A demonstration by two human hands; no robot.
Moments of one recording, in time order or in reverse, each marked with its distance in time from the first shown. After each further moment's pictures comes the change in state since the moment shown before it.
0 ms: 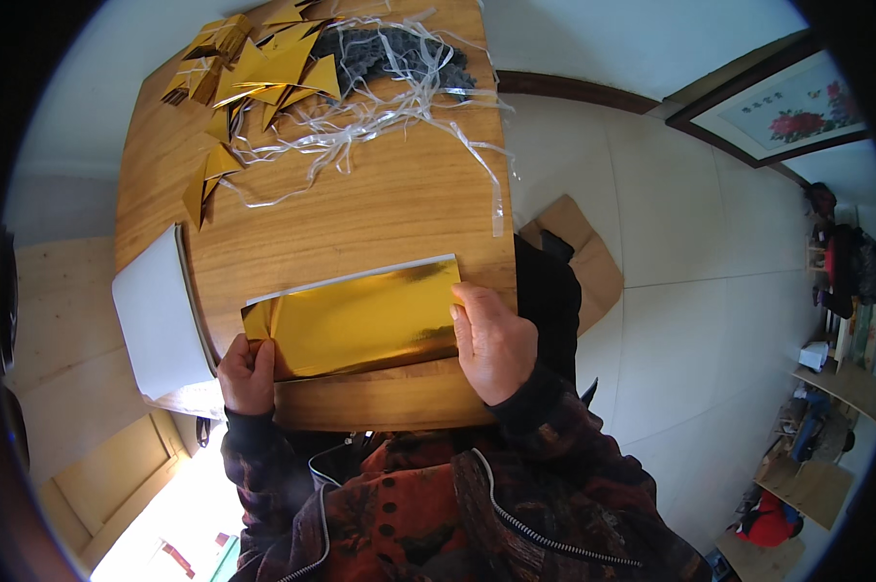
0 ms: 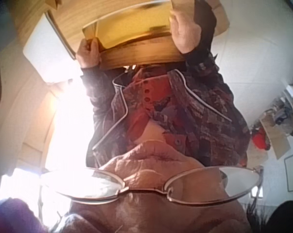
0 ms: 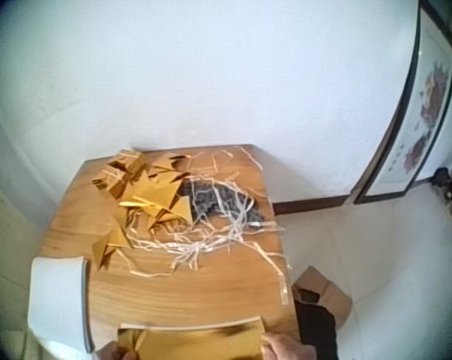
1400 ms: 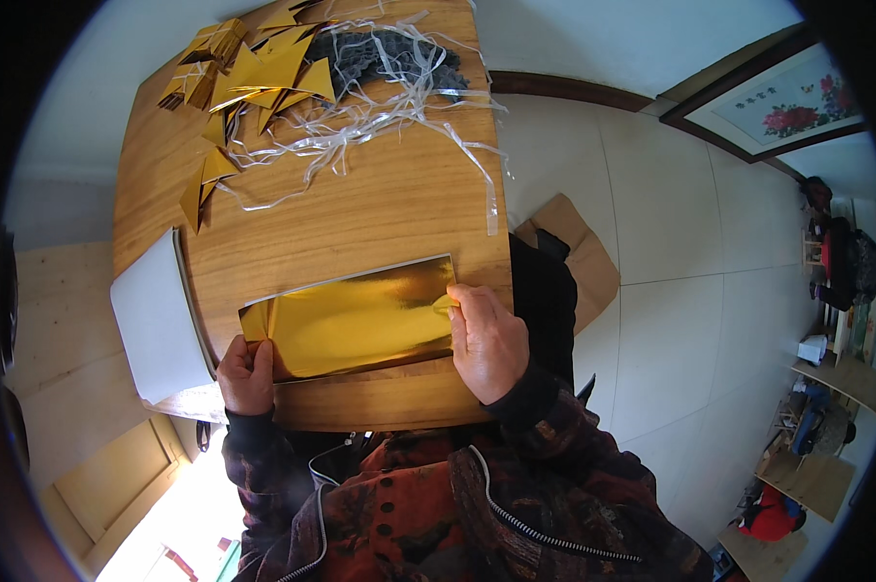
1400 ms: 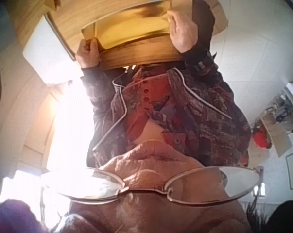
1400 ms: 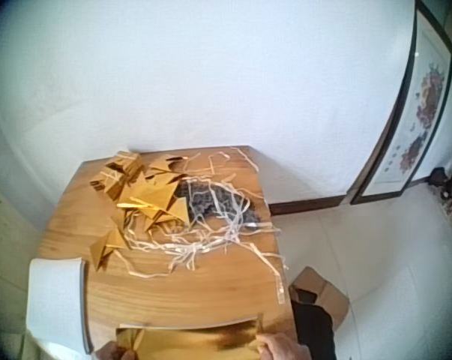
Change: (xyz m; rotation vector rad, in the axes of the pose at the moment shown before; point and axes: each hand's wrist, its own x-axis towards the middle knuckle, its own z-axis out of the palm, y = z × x) left_hand 0.000 -0.005 0.002 0.010 0.035 0.042; right_hand 0.000 0.000 0.002 -0.003 -0.022 -0.014
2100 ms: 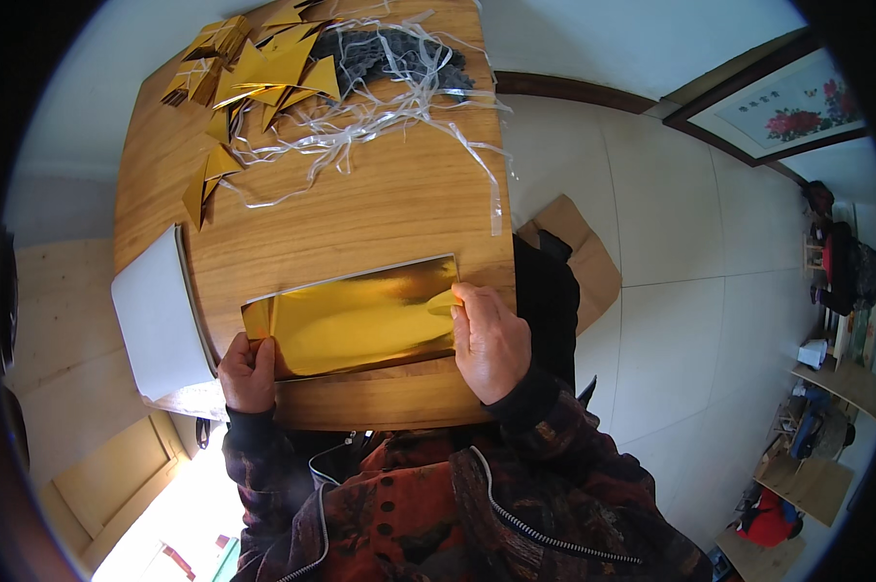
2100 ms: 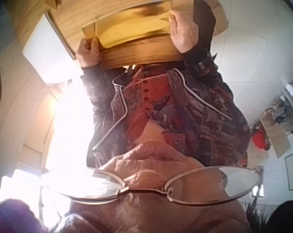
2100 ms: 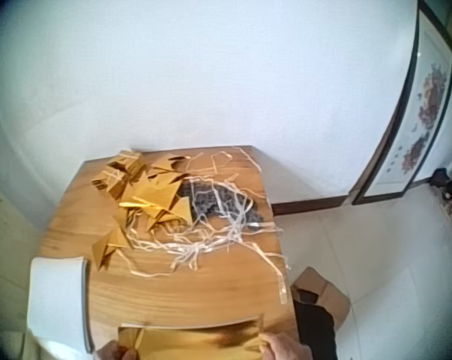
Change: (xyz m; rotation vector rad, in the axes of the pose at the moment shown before) left_hand 0.000 -0.002 0.001 -0.112 -0.022 -0.070; right_hand 0.000 -0.001 0.001 -0.011 0.019 0.000
